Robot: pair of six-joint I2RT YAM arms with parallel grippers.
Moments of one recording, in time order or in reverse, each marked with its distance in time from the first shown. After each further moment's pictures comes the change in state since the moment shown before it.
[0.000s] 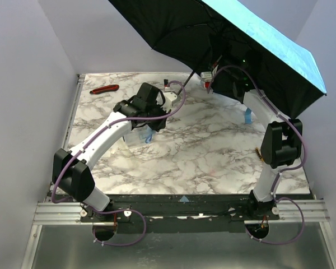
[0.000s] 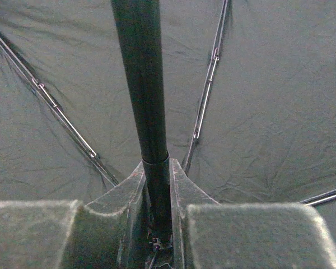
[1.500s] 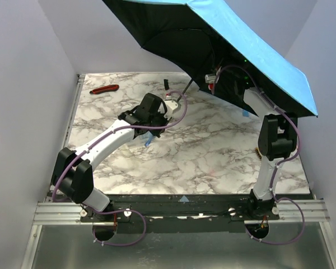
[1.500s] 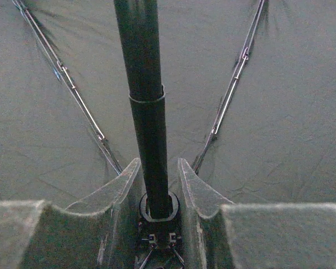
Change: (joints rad) left arm -0.029 -0.014 -0.183 0.192 -0.108 0.000; right arm -0.057 0.129 0.072 0.076 -0.129 0.033
